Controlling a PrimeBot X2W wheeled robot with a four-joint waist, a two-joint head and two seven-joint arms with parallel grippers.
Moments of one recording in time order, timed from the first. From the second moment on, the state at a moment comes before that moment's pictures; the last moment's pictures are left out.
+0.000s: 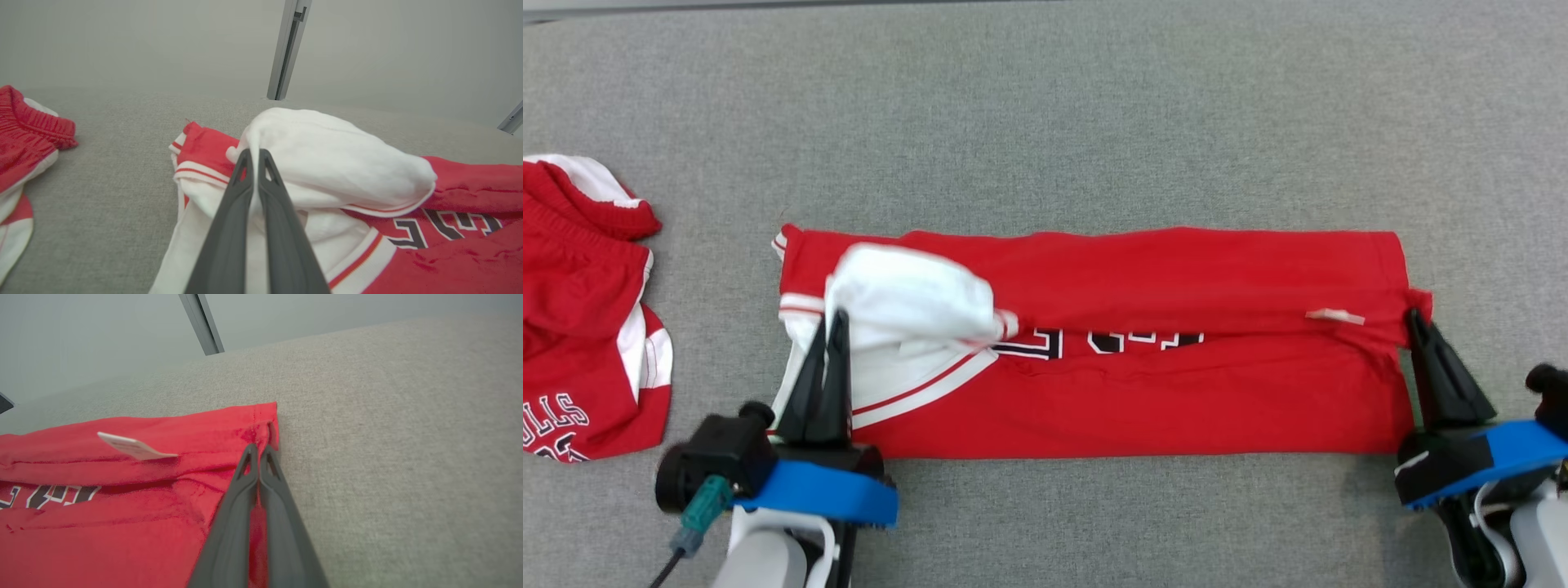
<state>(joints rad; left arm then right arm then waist) -0.18 0.17 -0.24 0.14 -0.34 -0.01 -0.26 -0.22 -0.30 0.07 0.27 0.51 0.13 -0.18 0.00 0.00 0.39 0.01</state>
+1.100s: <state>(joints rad) -0.09 0.20 -0.21 0.05 -0.24 0.15 -0.20 0.02 -0.07 -0.11 -0.10 0.16 0.13 -0.12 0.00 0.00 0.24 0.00</state>
